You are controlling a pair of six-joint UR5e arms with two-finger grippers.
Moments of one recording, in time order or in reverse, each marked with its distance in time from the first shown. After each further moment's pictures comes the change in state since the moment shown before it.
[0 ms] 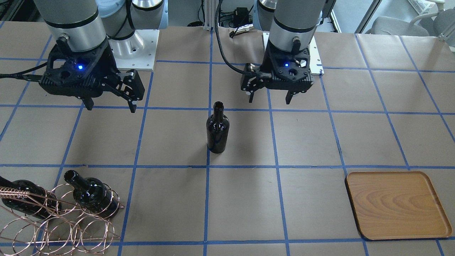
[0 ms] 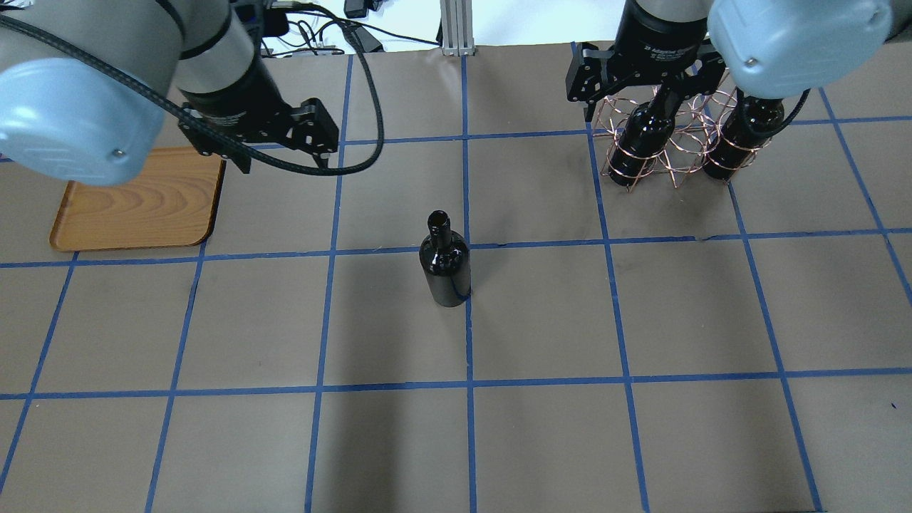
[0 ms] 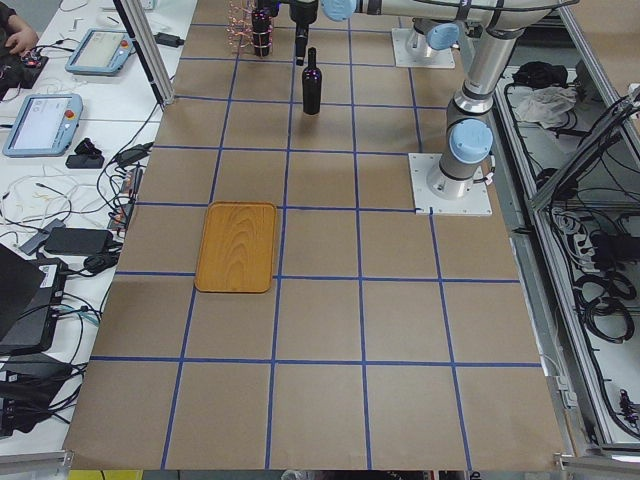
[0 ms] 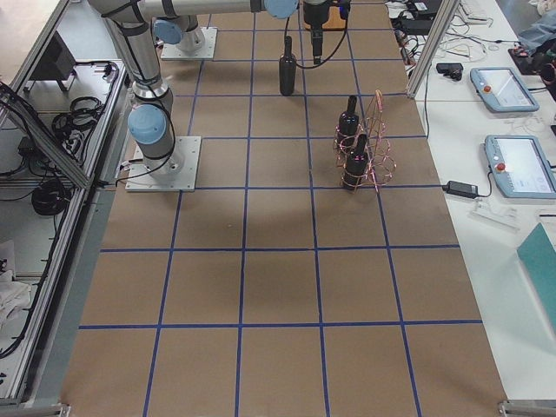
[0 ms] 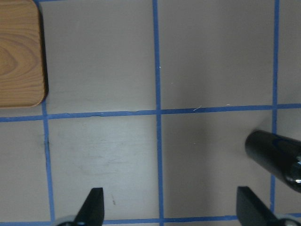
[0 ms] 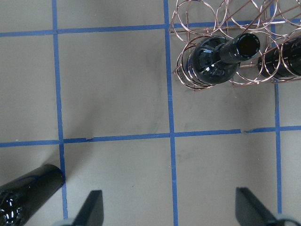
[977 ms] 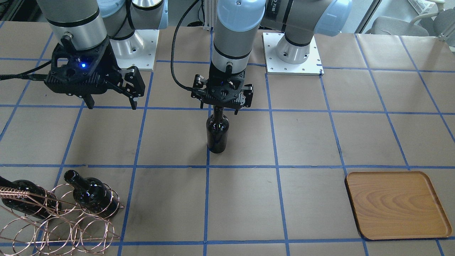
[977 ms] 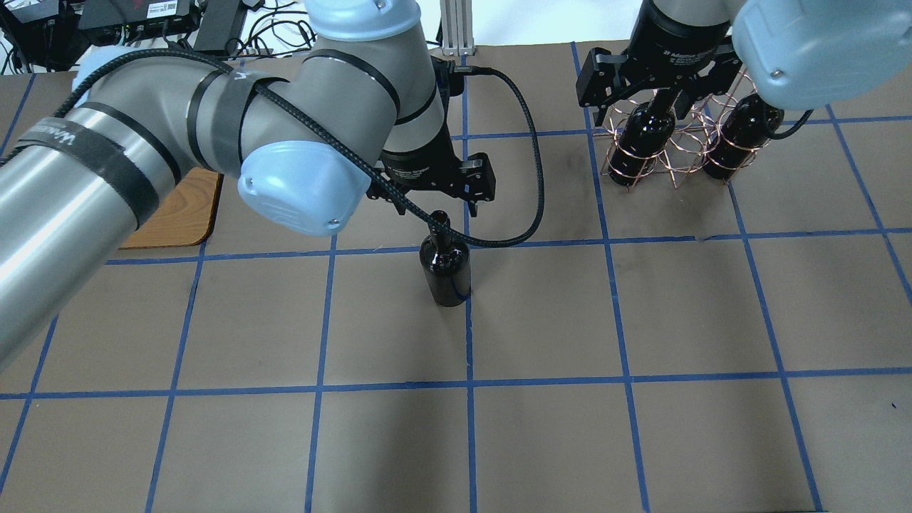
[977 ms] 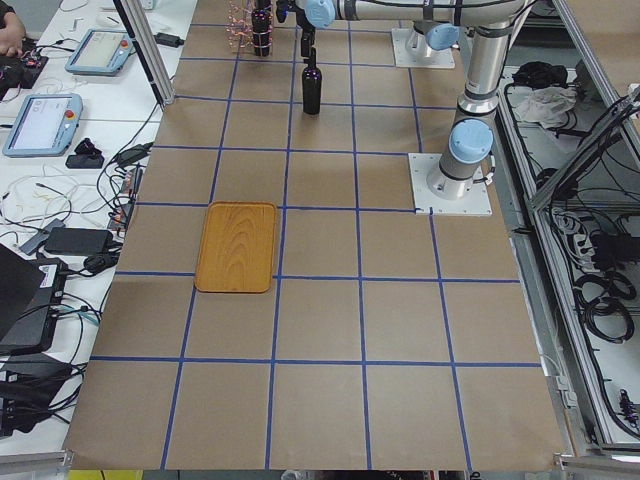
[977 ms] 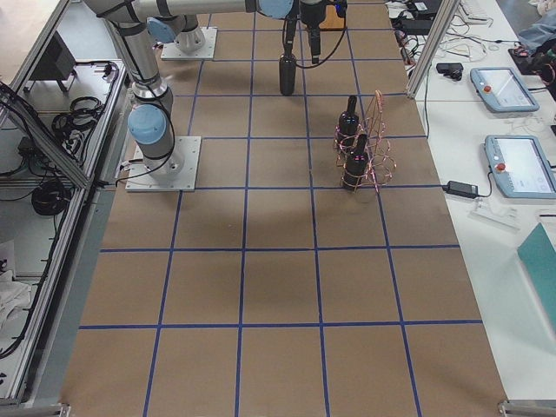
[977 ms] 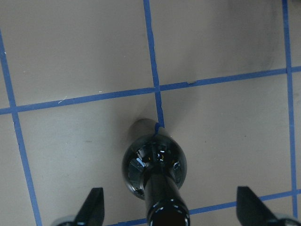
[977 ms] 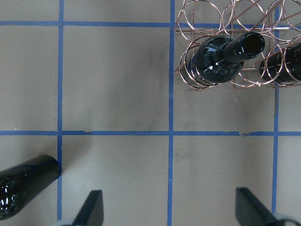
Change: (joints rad) left arm -0.150 -0.149 -0.030 0.095 -0.068 -0.035; right arm 0.002 -0.021 0.022 -0.008 -0.002 -0.060
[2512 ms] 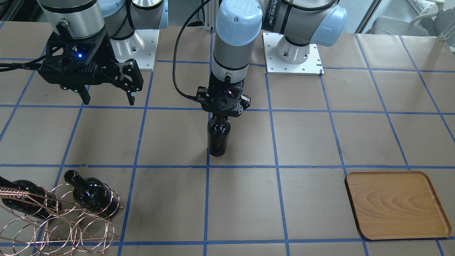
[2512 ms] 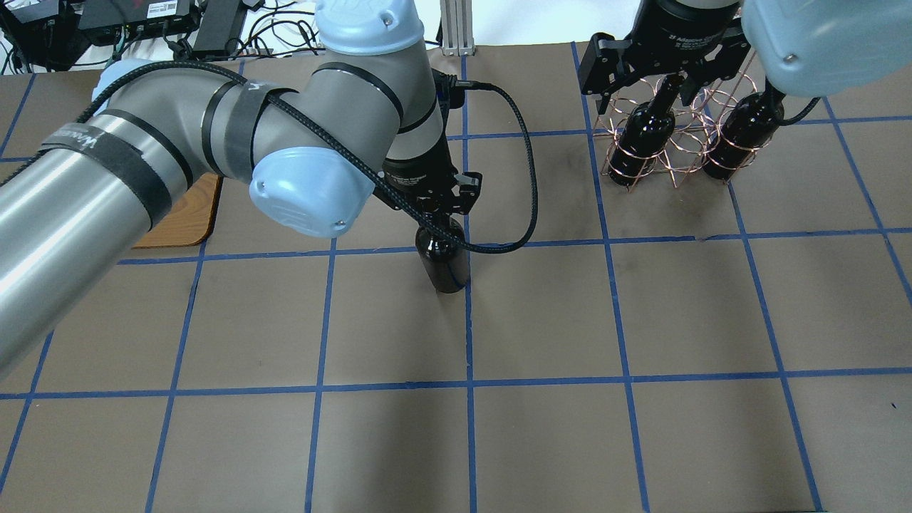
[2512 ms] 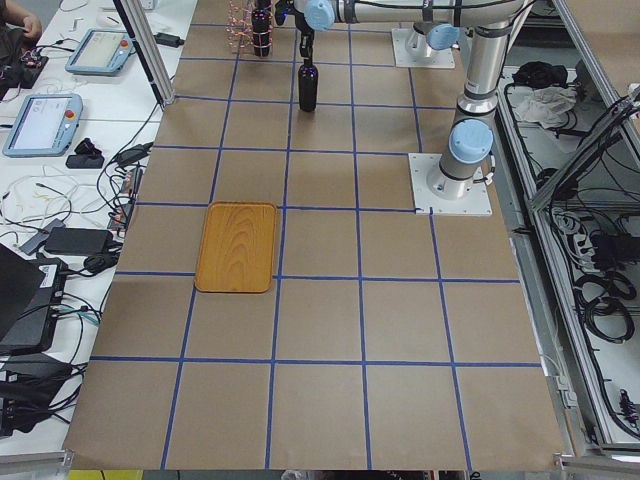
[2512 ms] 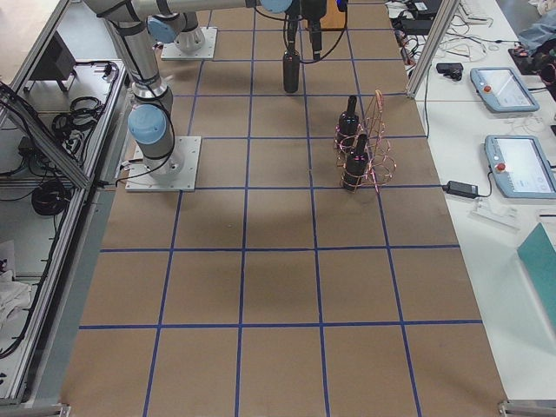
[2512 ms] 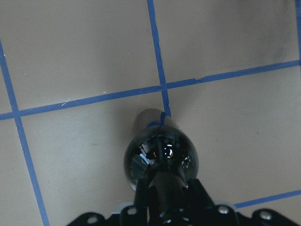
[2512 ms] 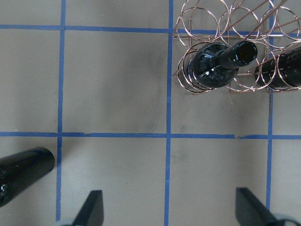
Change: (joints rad) left arm 0.042 0.001 0.020 0.003 0.006 0.070; right arm 0.005 -0.003 -0.024 0.016 -0.011 -0.005
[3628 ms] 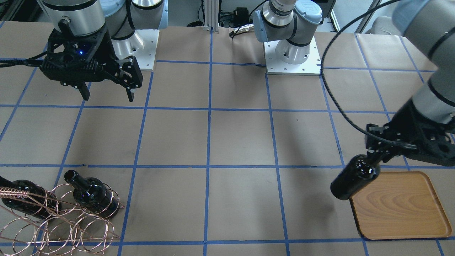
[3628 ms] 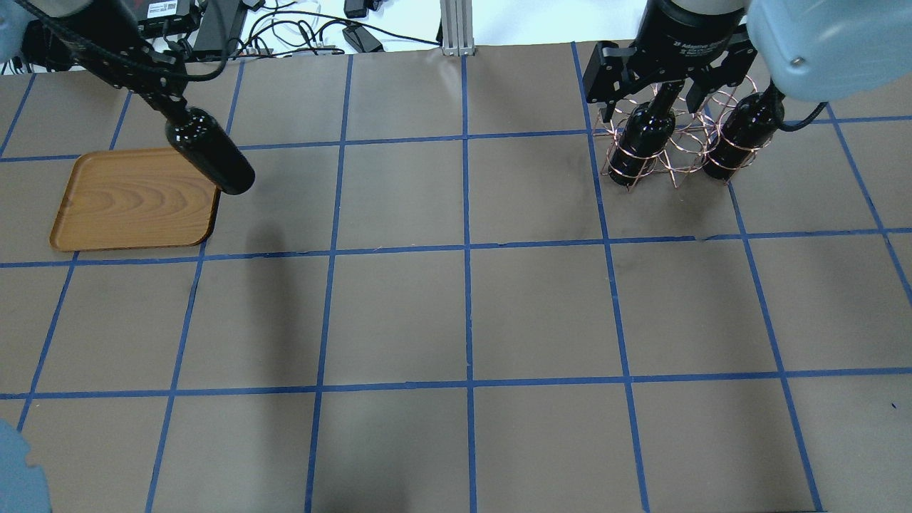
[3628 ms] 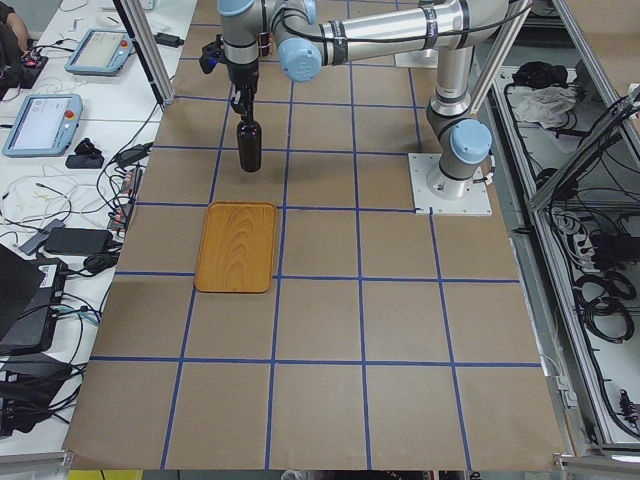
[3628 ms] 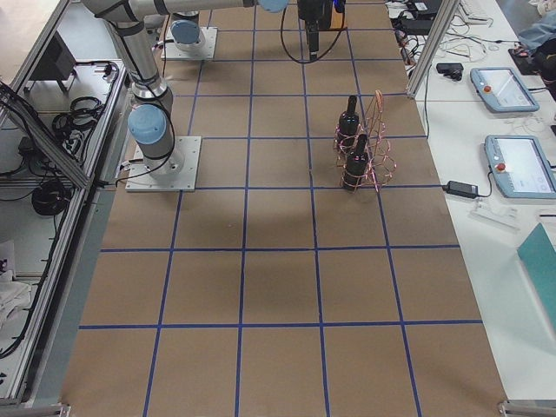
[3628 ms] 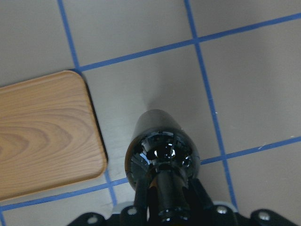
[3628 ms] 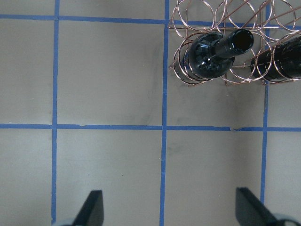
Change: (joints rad) left arm 0.617 -0.080 0.272 -0.147 0.048 0.672; right arm 0.001 -0.012 0.007 0.023 -0.011 0.002
